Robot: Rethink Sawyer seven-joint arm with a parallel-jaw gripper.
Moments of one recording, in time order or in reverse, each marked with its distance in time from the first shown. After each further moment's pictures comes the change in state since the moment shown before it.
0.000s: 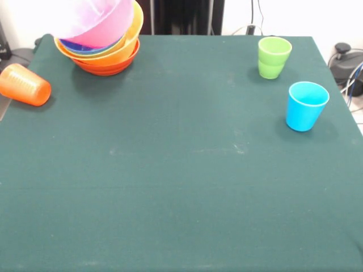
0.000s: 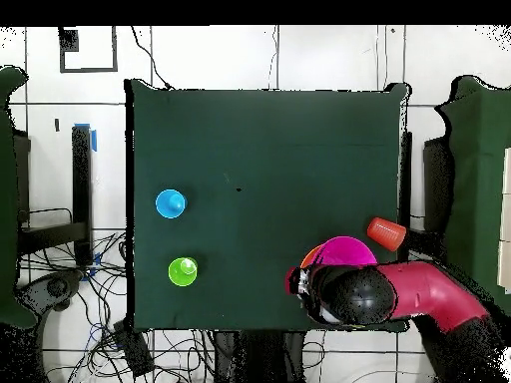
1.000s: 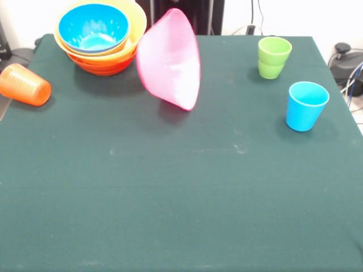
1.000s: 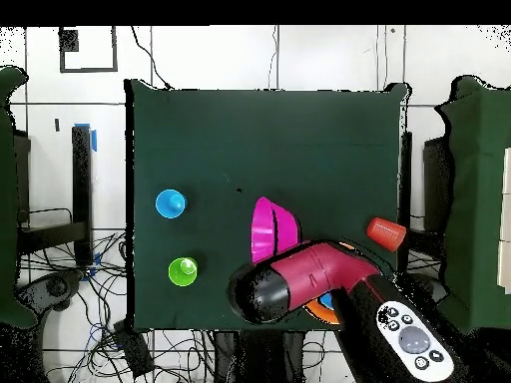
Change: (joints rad) arm 0.378 -0.007 -0.174 -0.004 -0.115 -0.011 0.001
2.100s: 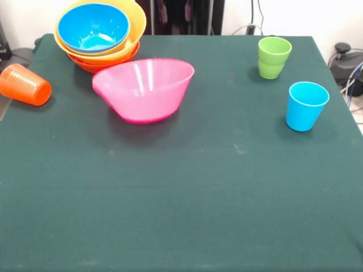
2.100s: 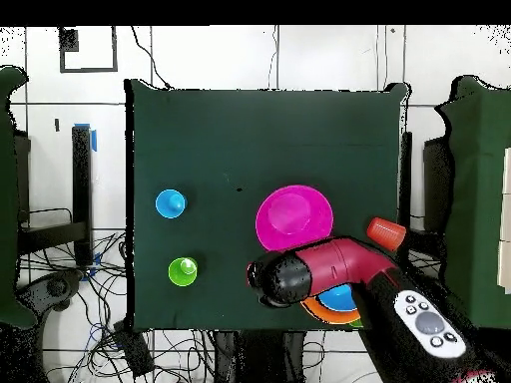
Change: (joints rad) arm -0.002 0.150 -0.122 -0.106 -0.020 -0.102 0.000
